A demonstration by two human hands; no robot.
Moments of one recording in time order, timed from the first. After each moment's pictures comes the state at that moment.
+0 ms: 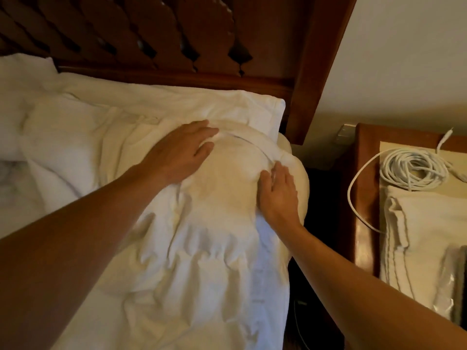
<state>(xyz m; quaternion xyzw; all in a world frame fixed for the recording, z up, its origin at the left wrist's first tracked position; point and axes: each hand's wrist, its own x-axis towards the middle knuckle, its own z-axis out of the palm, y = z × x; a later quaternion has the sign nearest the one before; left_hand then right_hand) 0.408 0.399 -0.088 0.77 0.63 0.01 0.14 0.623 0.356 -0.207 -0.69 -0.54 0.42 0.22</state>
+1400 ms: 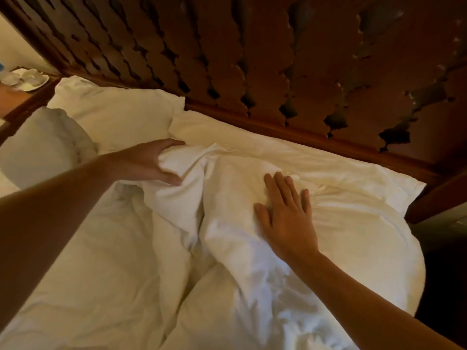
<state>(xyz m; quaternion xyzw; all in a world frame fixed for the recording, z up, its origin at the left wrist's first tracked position) 0.063 0.395 0.000 0.59 0.75 -0.02 0.29 0.393 0.391 -0.118 -0.49 -0.83 0.22 0.16</state>
